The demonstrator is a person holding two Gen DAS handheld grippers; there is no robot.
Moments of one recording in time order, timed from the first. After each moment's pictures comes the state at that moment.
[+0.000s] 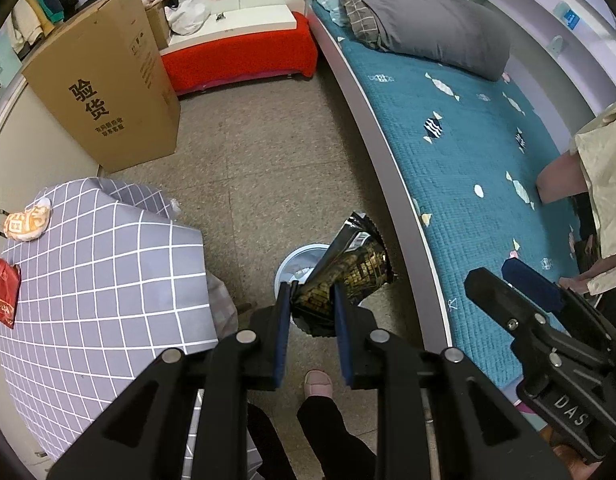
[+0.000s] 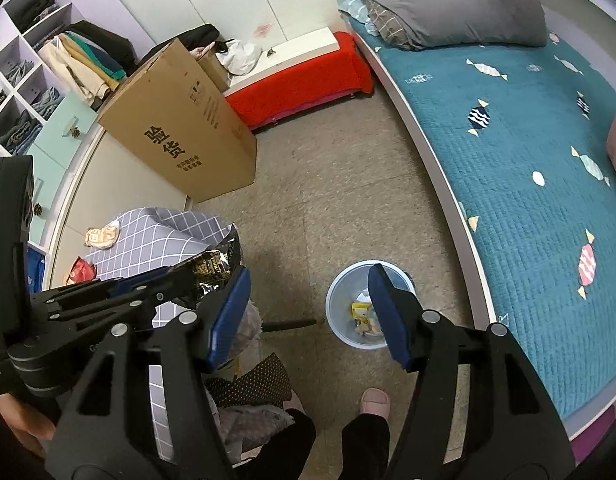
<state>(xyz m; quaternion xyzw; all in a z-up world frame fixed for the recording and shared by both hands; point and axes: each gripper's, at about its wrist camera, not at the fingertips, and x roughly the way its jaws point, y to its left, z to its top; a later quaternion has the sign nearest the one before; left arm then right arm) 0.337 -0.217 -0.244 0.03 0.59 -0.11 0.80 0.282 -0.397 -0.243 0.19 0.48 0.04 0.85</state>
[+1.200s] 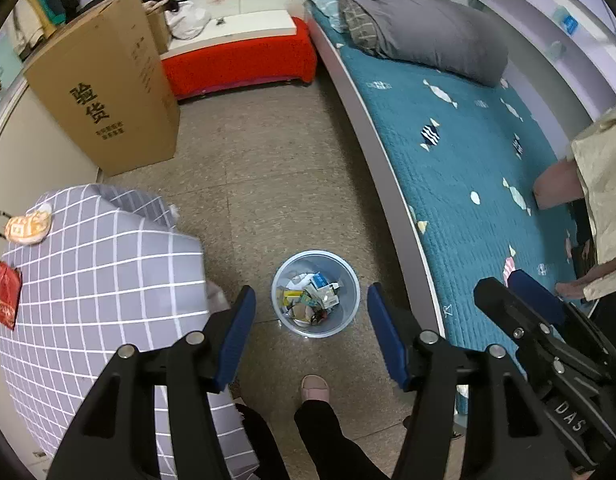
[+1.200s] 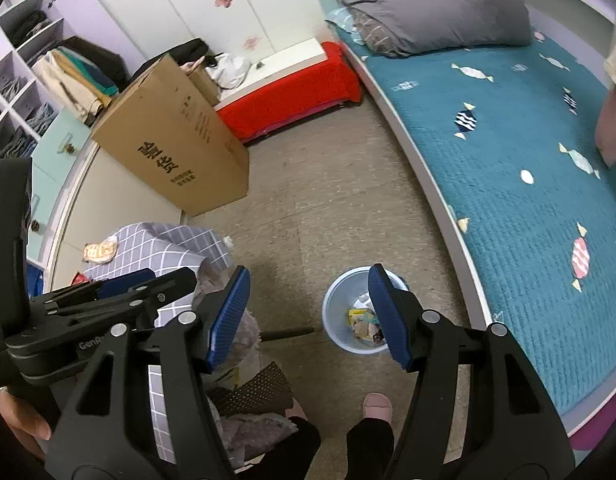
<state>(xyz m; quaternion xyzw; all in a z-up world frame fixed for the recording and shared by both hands) 0.338 -0.217 -0.232 0.03 0.58 -0.11 0.81 0.275 -0.399 -0.234 0.20 0.47 0.03 0.86</state>
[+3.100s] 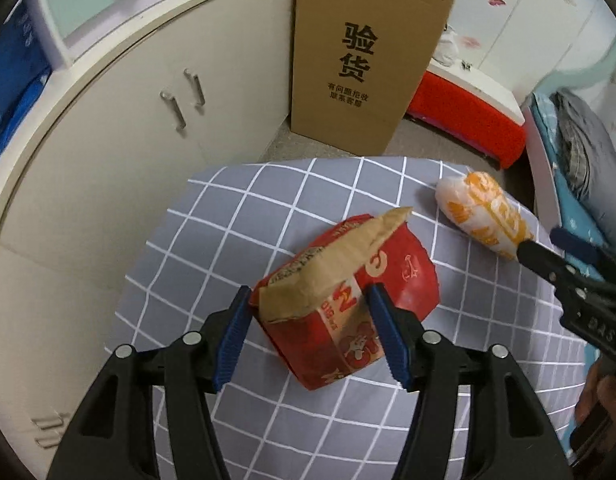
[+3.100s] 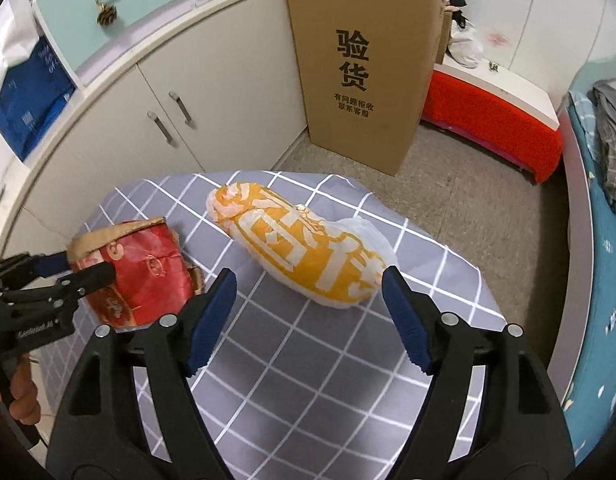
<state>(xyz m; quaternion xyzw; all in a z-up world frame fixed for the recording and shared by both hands) 0.369 0.328 -0.309 -0.13 0.55 0.13 0.82 0.456 0.110 -0.298 -0.09 0.50 0.25 0.82</state>
